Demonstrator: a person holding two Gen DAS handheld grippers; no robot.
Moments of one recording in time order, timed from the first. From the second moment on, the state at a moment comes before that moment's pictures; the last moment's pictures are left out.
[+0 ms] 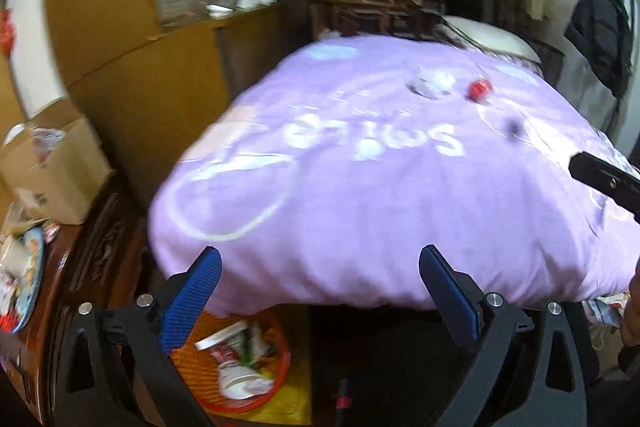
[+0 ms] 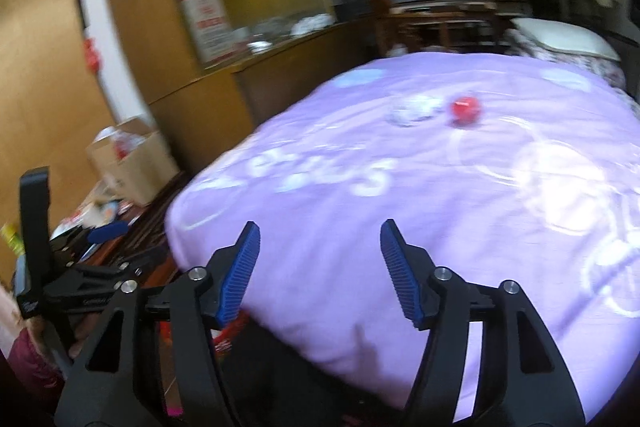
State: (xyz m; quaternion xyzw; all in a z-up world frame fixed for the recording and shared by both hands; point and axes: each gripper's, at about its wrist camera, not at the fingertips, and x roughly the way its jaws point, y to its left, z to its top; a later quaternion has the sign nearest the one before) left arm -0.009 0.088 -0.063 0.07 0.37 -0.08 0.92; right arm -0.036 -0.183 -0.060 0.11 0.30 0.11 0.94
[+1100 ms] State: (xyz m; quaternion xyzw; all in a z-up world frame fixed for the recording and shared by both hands) left arm 0.300 -0.127 -0.121 0.06 0.42 -0.16 0.89; right arm 0.108 -0.361 -0.137 0.22 0.36 -0.06 0.91
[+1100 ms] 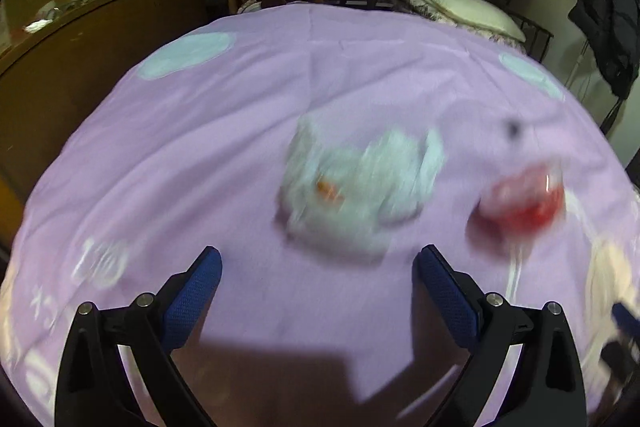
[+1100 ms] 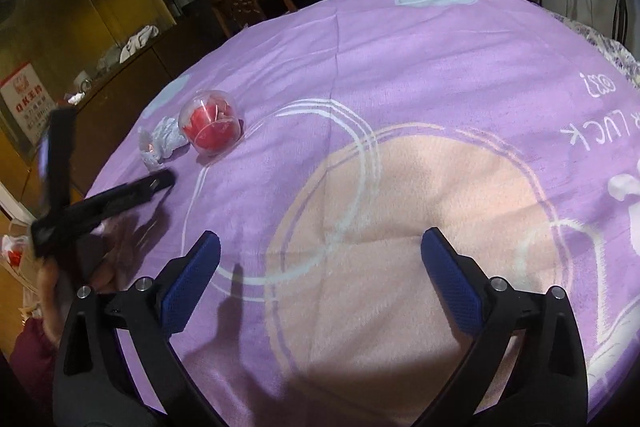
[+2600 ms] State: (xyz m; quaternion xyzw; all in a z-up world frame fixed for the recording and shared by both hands) left arm 0.231 -0.041 -0.123 -0.01 0.41 -0.13 0.90; right arm 0.182 -0.304 -0.121 0.19 0.34 -0.02 0.92
